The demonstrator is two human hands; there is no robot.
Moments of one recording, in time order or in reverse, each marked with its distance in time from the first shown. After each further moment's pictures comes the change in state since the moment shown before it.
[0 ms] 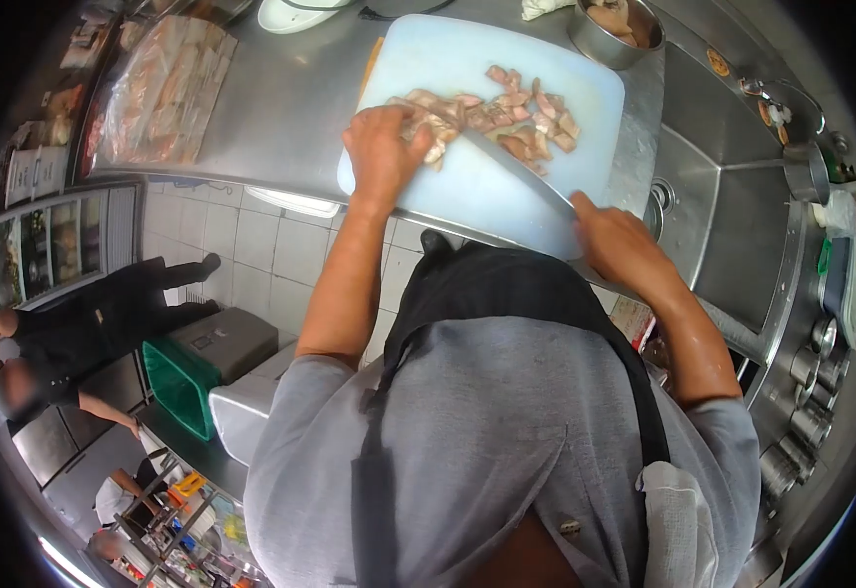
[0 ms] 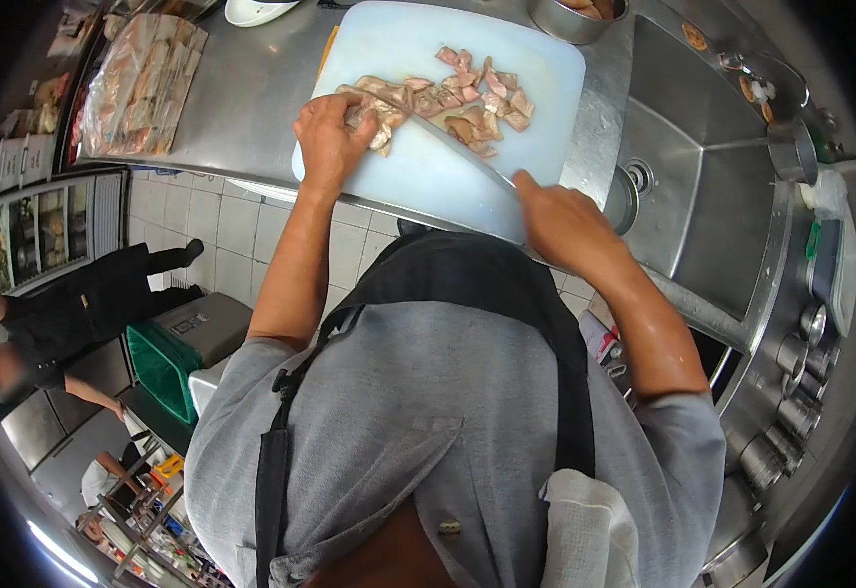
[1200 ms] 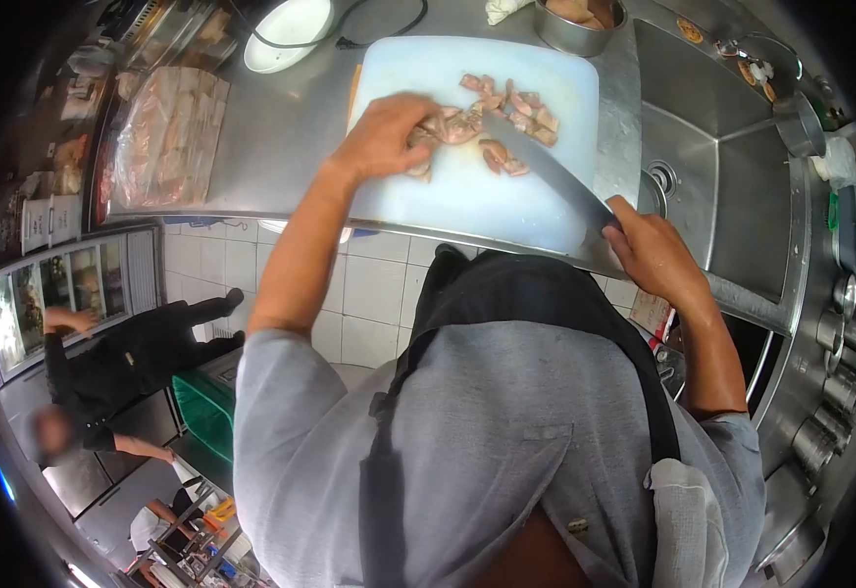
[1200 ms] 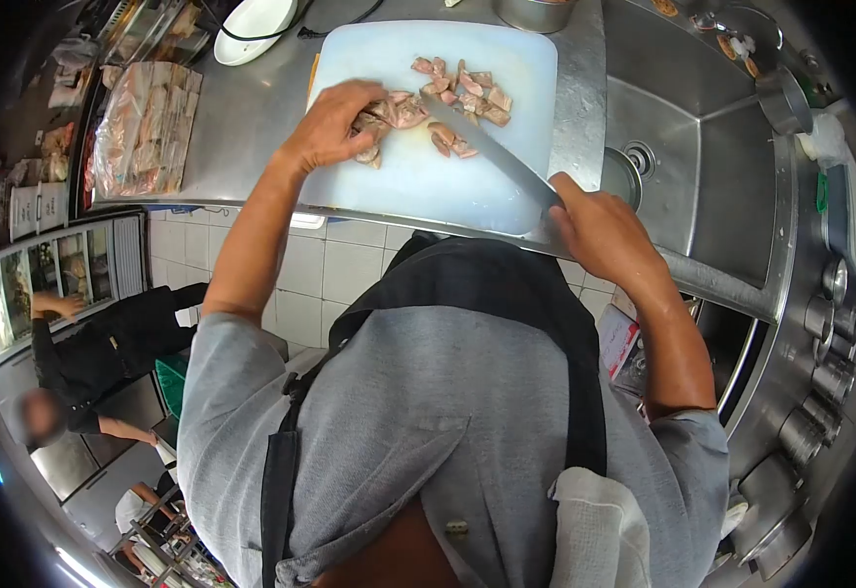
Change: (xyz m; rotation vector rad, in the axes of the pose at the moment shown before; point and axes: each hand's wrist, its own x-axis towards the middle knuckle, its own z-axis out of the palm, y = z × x) left_hand 0.077 -0.003 -0.016 -0.104 -0.563 0.574; right_hand -0.063 0.033 0.006 0.263 0.229 0.063
